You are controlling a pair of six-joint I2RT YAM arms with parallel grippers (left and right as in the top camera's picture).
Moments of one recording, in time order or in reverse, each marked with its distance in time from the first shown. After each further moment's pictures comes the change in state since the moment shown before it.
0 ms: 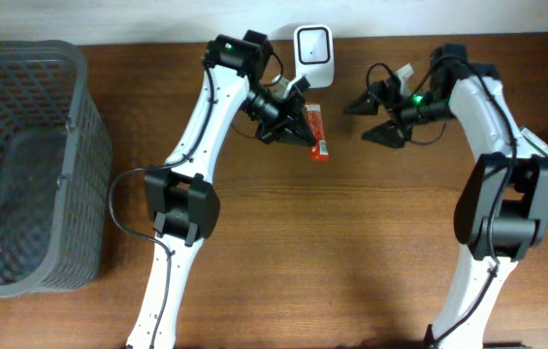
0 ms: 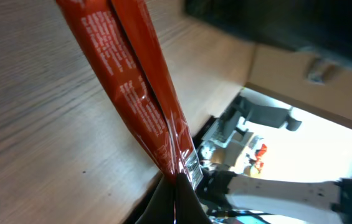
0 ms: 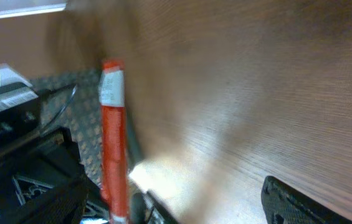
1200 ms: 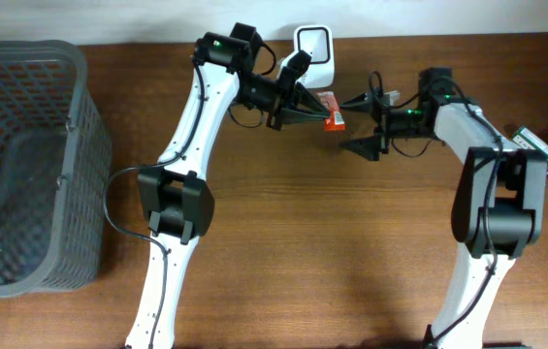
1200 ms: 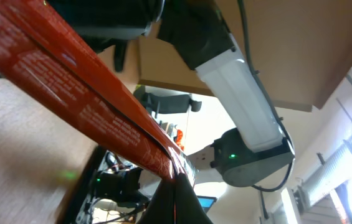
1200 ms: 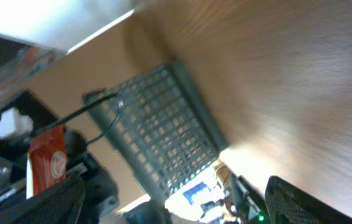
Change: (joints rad) left arm 0.036 0.000 0.000 0.081 0.491 0.016; right arm 0.024 0.013 -0.234 0.480 -0.324 0.540
